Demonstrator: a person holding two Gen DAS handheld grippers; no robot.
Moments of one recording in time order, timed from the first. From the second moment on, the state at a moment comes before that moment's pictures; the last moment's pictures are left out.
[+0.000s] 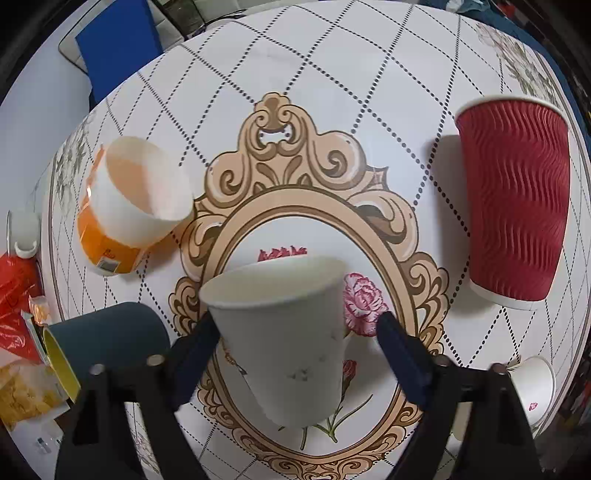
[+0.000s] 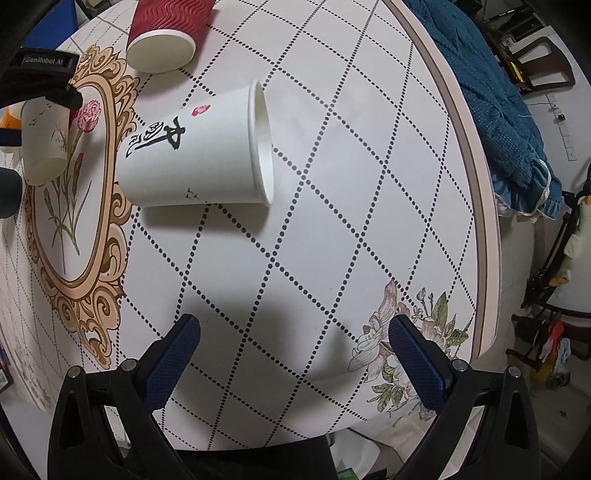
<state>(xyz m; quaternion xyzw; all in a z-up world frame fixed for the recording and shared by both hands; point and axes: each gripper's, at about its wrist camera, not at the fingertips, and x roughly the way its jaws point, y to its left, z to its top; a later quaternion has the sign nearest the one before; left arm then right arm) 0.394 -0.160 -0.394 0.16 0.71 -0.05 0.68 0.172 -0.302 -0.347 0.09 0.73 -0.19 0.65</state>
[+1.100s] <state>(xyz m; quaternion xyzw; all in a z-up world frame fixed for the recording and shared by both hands) 0.284 -0.111 -0.290 0.14 0.68 -0.06 0.72 0.142 -0.277 -0.305 0.06 0.71 -0.16 0.69</state>
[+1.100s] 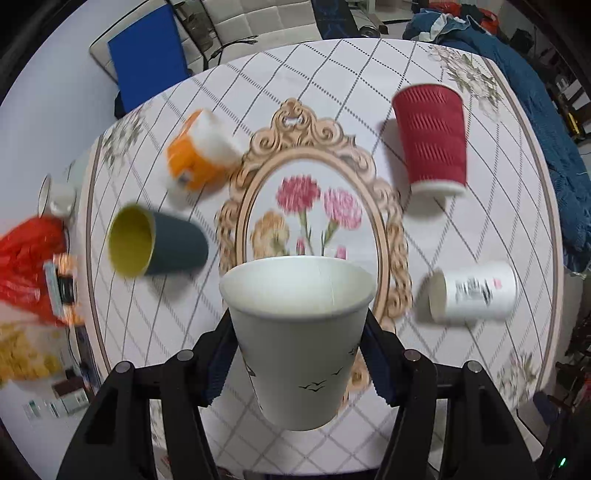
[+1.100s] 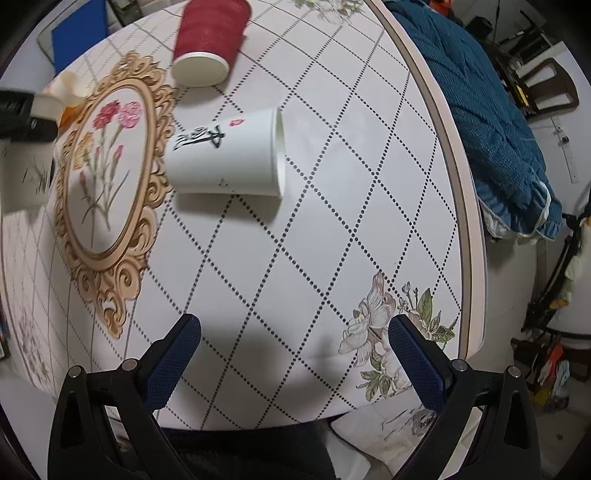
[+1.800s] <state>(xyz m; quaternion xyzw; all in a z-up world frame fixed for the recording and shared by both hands) 0.147 -0.027 -0.342 0.04 0.75 0.00 0.66 0.076 -0.234 -0.297 0.01 0.70 -0.09 0.71</state>
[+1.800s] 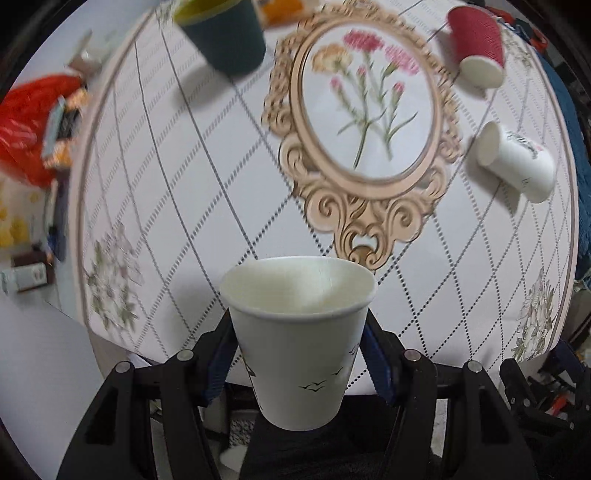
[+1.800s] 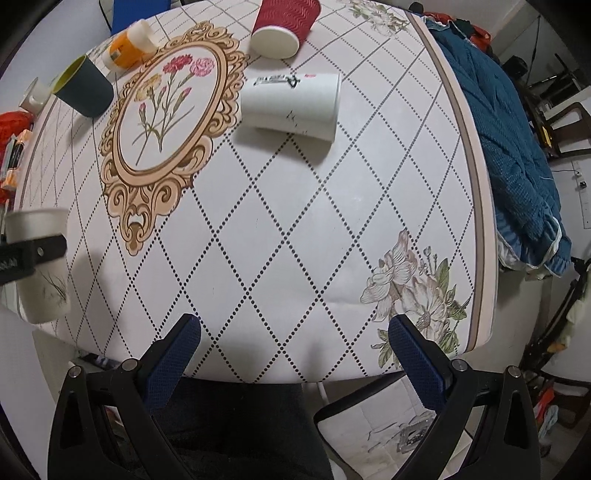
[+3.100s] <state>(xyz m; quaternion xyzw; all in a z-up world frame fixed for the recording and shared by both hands) 0.189 -0.042 -0.380 0.07 0.76 -0.05 0.65 0.087 -0.235 -0.349 0.04 0.73 -0.15 0.67</state>
